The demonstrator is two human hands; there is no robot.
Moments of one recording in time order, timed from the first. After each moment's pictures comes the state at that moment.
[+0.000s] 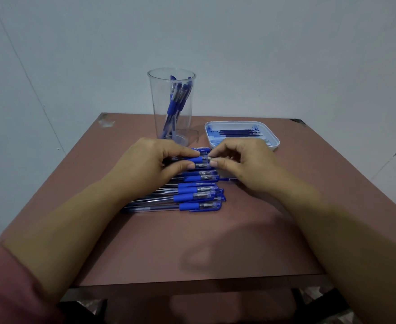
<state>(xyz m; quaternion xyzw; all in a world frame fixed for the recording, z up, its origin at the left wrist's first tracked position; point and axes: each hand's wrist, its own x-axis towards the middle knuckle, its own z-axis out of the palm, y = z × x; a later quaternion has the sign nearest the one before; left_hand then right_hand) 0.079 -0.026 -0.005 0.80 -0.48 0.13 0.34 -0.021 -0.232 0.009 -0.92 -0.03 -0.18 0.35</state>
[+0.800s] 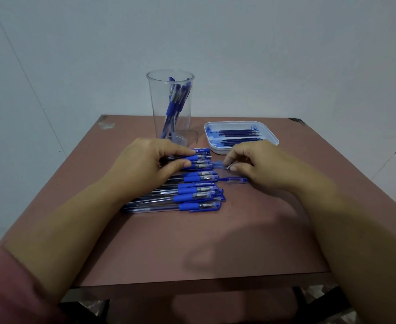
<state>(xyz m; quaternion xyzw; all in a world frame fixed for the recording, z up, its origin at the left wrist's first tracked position) 0.079 -0.023 -0.003 0.81 -0.47 0.13 0.34 -0.031 -0.256 0.021 -0.96 0.02 -0.04 0.26</state>
